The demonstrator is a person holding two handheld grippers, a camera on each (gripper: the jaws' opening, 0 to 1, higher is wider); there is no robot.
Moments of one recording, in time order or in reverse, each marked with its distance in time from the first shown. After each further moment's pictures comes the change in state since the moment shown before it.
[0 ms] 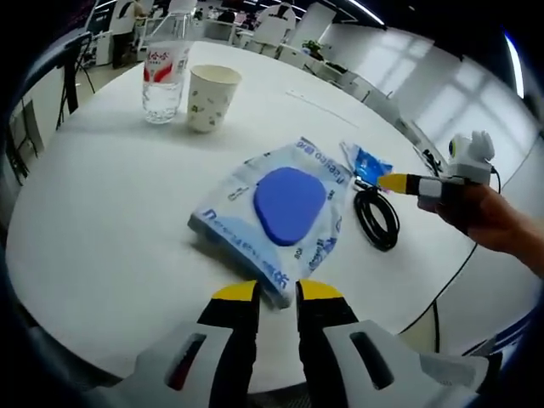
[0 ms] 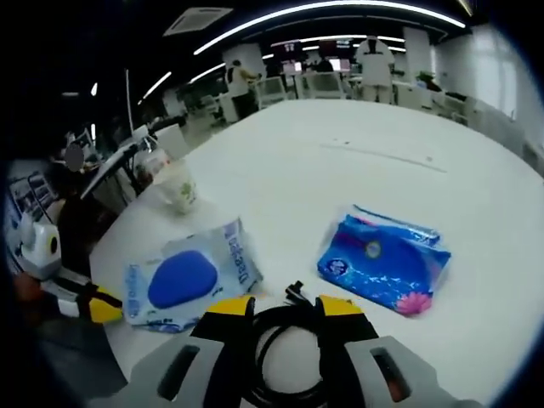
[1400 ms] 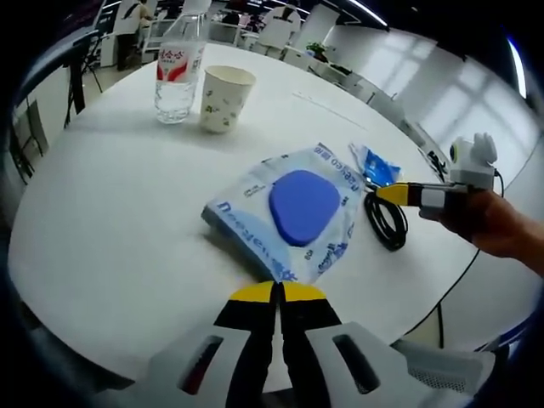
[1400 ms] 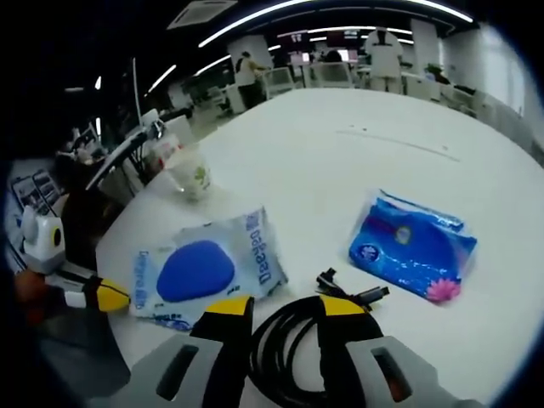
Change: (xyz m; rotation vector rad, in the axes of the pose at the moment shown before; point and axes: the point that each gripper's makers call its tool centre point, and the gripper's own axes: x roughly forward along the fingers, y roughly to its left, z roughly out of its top) left arm -0.001 0.019 0.001 -0.006 -0.020 0.031; right arm 0.009 0.023 -0.013 0.004 0.041 0.034
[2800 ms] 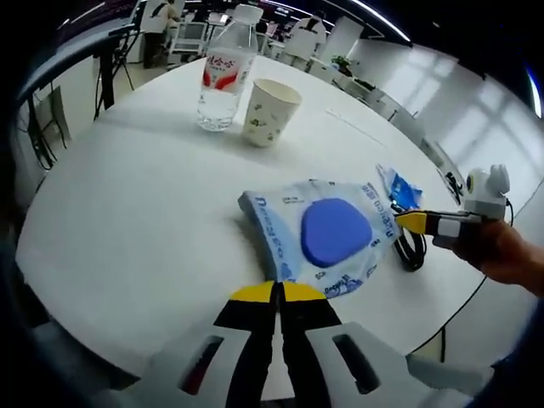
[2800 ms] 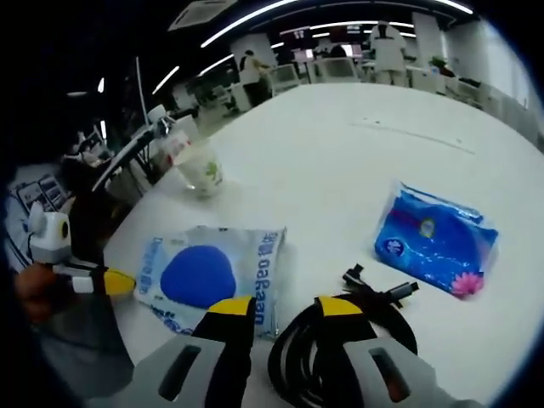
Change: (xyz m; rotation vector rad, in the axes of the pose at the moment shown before) left arm -0.009 0.036 0.013 -0.078 -0.060 0.085; right arm 0.008 0.022 -0.003 0.008 0.014 0.056
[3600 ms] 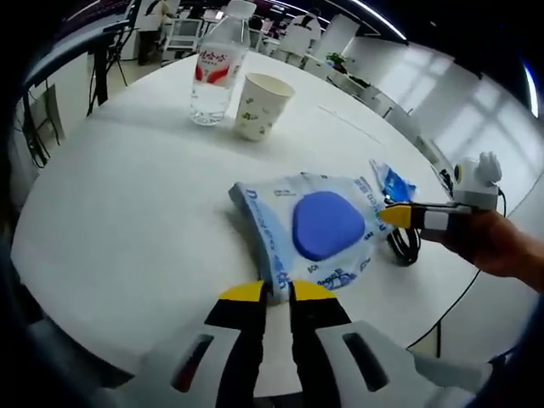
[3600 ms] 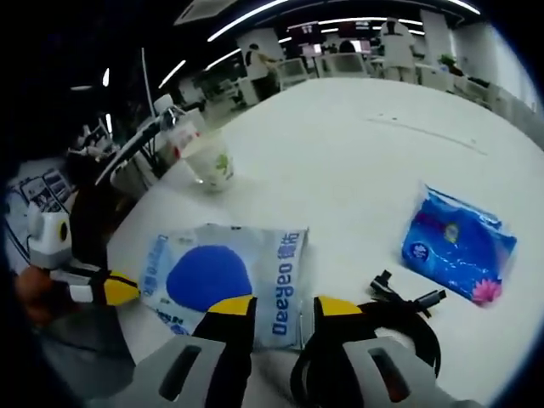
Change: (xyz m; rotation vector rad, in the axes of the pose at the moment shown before) left arm 0.000 -0.012 -0.007 -0.001 0.023 -0.037; right arm 0.016 0.023 -0.005 -0.019 0.050 0.026
